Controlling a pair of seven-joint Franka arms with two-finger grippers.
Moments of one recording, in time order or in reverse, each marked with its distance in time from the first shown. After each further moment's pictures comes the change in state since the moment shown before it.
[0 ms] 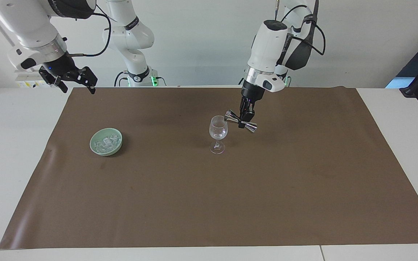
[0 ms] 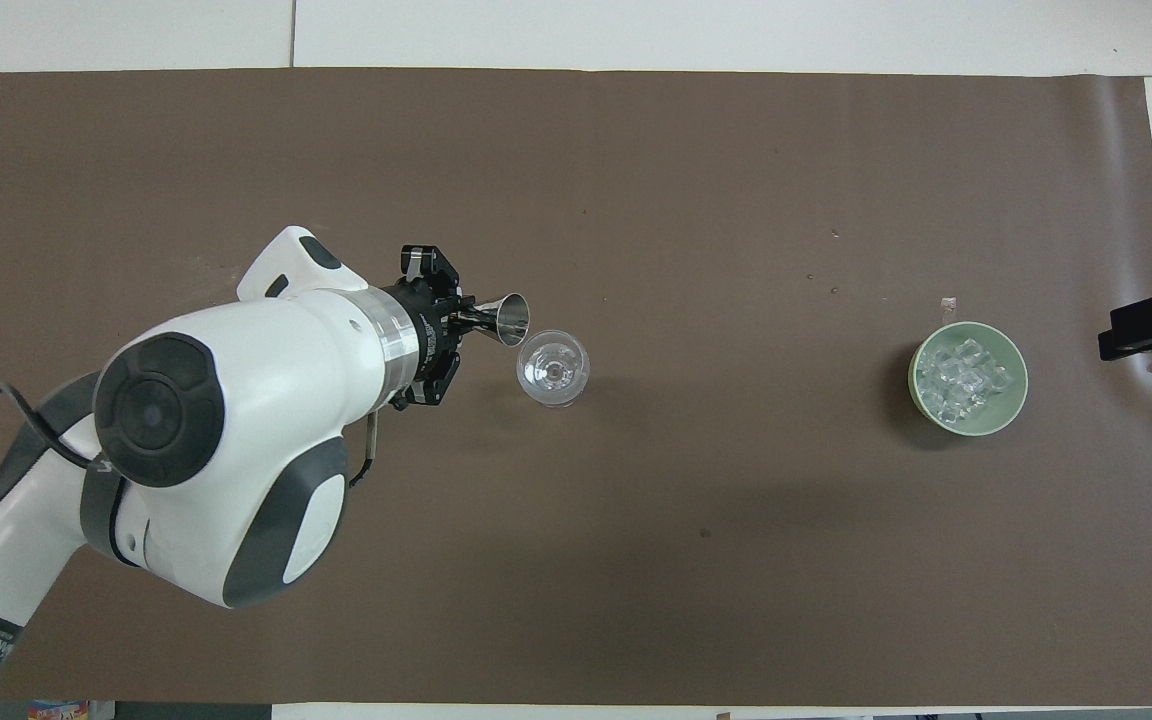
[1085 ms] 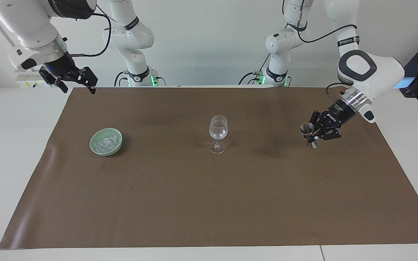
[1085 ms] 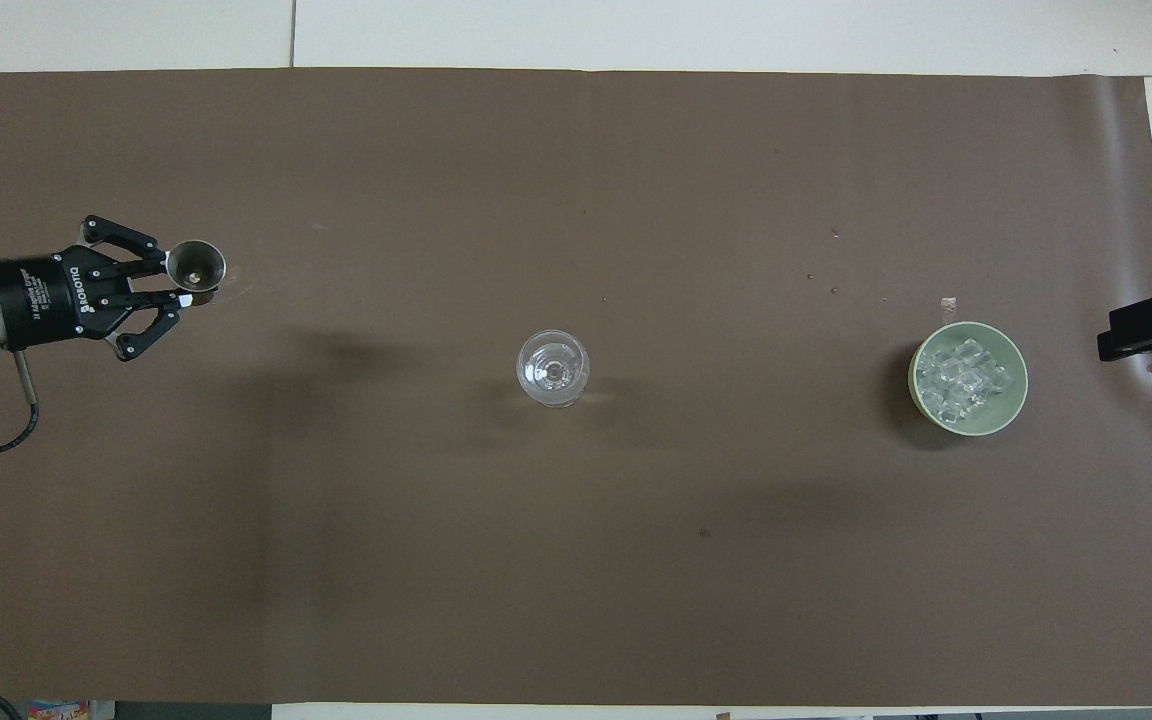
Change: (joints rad) left arm 0.646 0.083 0.009 -0.059 -0.734 -0.272 0.832; right arm 0.000 0.000 0.000 -0.002 0.000 0.000 -0.002
